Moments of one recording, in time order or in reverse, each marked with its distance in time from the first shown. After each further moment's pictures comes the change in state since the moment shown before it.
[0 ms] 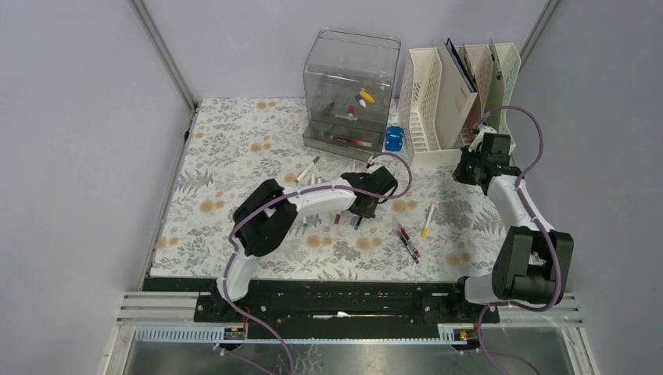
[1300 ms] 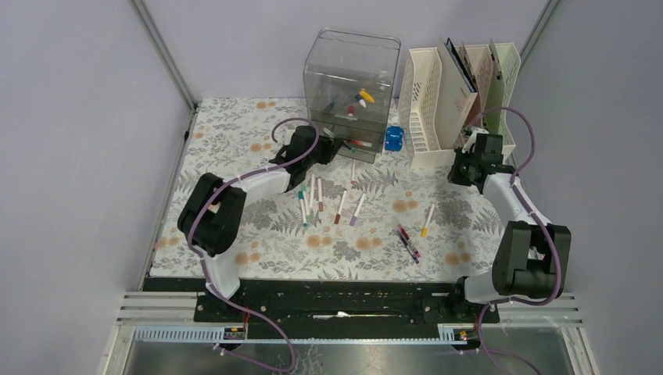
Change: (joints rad) left arm 0.438 -0.326 -0.441 0.853 0.200 -1.019; right arm 0.024 0.035 0.000 0.000 0.001 0.000
